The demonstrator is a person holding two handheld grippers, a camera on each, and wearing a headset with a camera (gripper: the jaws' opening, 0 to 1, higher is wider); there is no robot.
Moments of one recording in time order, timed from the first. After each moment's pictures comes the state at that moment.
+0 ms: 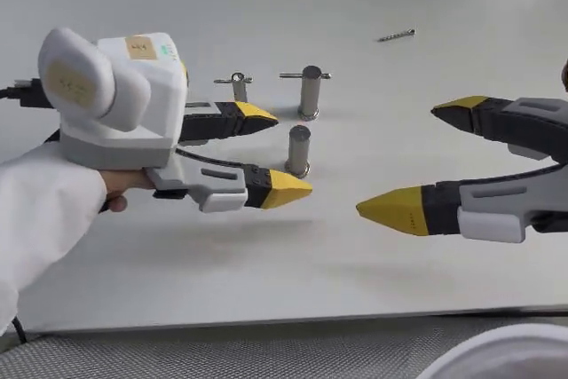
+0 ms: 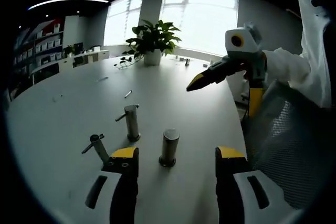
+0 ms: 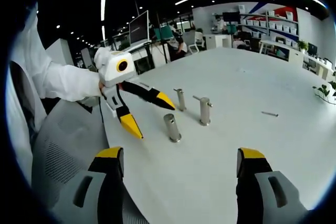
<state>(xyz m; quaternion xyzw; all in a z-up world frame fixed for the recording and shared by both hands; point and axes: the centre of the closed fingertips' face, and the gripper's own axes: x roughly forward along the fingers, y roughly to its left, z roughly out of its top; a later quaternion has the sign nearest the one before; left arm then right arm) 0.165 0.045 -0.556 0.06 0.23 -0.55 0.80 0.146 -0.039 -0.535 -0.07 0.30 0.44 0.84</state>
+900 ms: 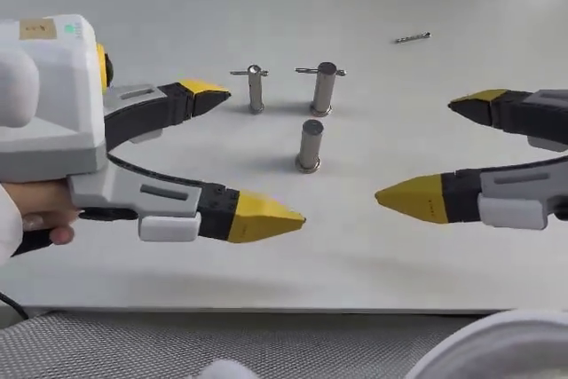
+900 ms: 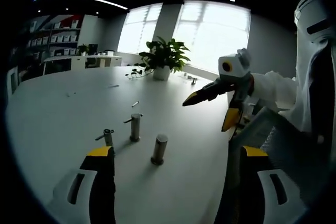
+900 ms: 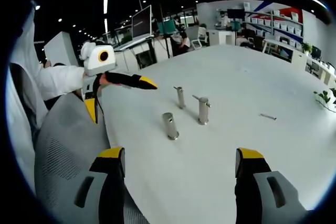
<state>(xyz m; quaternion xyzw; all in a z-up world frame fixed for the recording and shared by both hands) 0.143 0.077 -0.521 -0.02 0.21 -0.52 0.83 0.150 -0.045 -0.529 -0.10 0.31 0.45 0.83</state>
